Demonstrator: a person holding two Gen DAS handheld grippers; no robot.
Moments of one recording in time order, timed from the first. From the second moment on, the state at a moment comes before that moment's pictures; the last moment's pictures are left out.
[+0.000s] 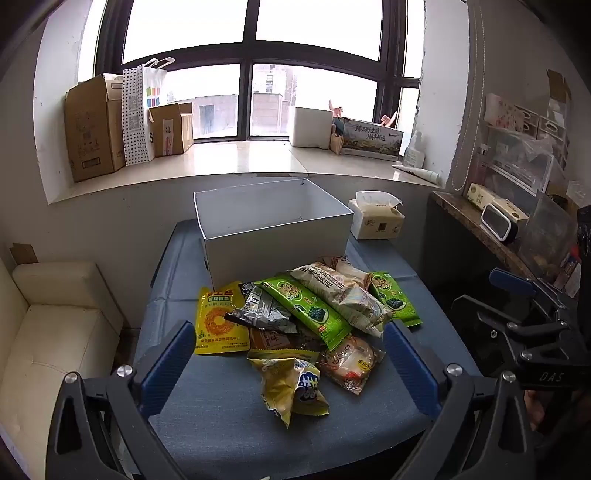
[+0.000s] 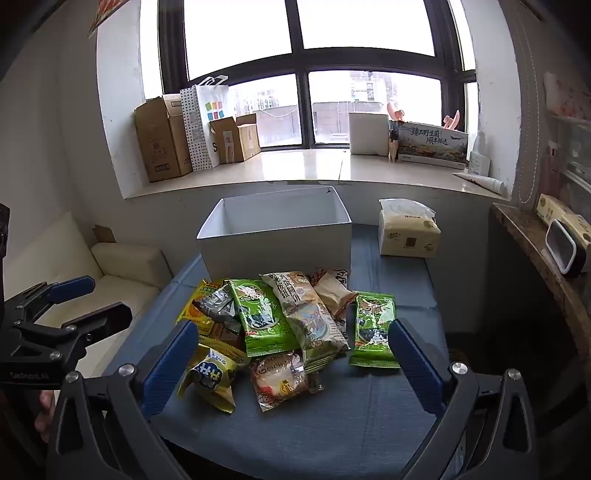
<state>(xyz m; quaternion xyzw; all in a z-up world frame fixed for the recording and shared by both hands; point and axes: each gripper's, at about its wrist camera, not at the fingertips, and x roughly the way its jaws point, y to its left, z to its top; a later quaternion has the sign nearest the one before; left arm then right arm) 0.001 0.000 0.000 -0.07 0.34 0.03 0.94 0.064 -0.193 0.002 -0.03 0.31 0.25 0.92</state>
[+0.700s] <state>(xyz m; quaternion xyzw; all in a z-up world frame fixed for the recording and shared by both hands) 0.000 -0.007 0.006 -0.04 0.32 0.03 0.94 0.060 -0.187 0.000 -0.04 0.32 0.26 0.91</state>
